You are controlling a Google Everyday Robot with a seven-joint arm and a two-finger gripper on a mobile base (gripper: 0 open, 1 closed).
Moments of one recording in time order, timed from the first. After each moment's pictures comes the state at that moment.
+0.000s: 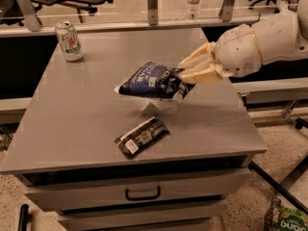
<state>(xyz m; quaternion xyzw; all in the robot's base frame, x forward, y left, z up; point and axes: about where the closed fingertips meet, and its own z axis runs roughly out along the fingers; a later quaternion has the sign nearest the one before) 0.525 -0.076 0.945 -0.67 0.55 0.23 0.43</state>
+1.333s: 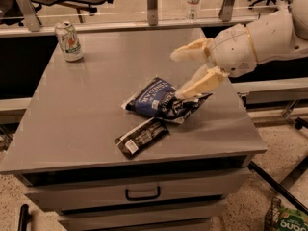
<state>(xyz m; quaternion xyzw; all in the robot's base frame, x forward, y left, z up) 0.524 -0.067 0.945 -0.68 0.55 0.24 0.43</state>
